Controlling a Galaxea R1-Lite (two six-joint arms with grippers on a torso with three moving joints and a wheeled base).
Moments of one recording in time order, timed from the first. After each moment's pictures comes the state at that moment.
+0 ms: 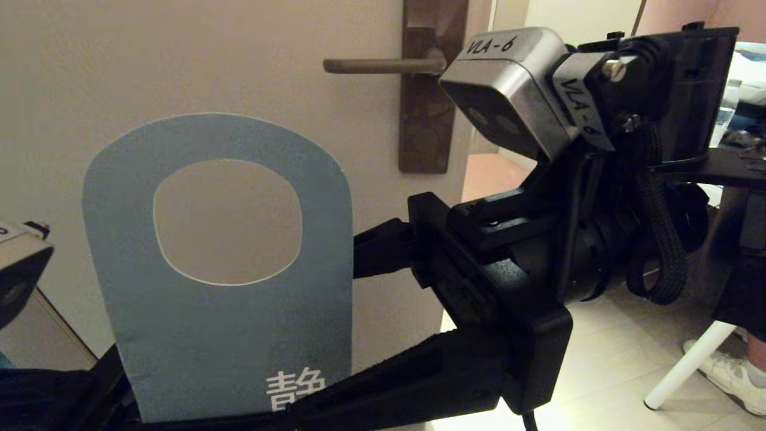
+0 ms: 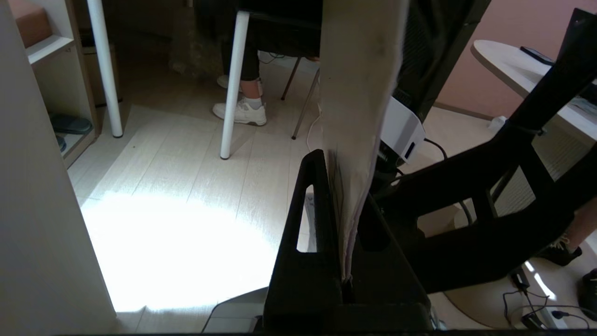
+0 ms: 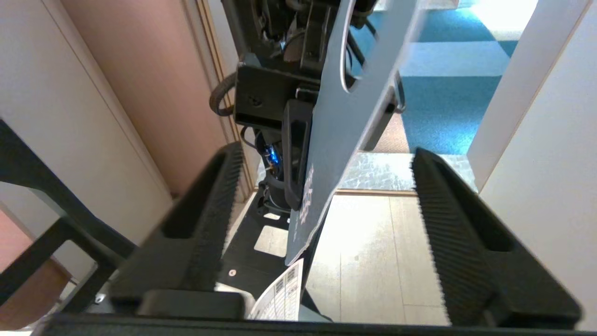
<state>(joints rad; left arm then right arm) -0.80 1.03 -0.48 -0.53 -0.54 -0.23 0.86 1.68 -1.26 -0.27 0.98 -0.05</state>
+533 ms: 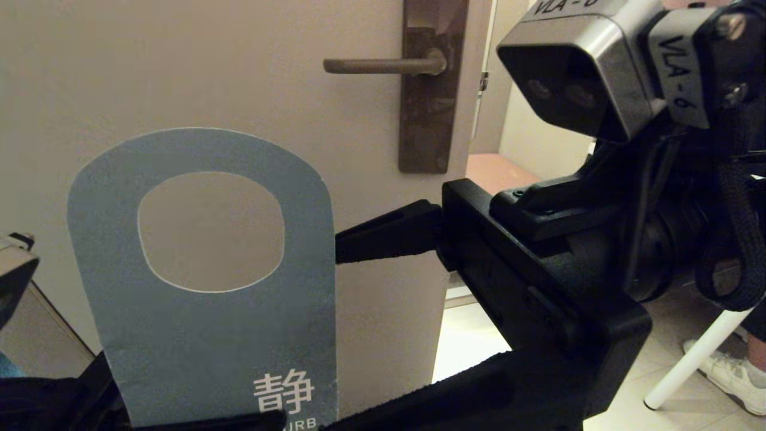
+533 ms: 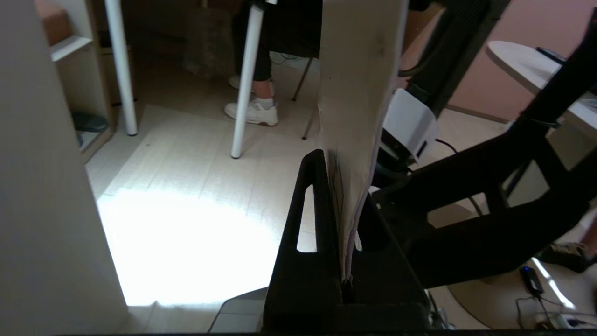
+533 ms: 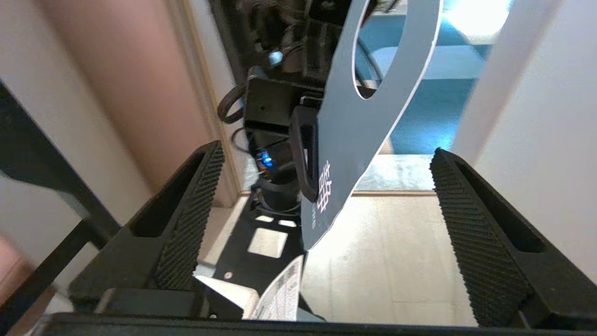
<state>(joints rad) -0.78 1.01 -0.45 -0.53 -0.51 -0.22 0.86 1.61 -1.22 -0.27 0.92 -0.04</state>
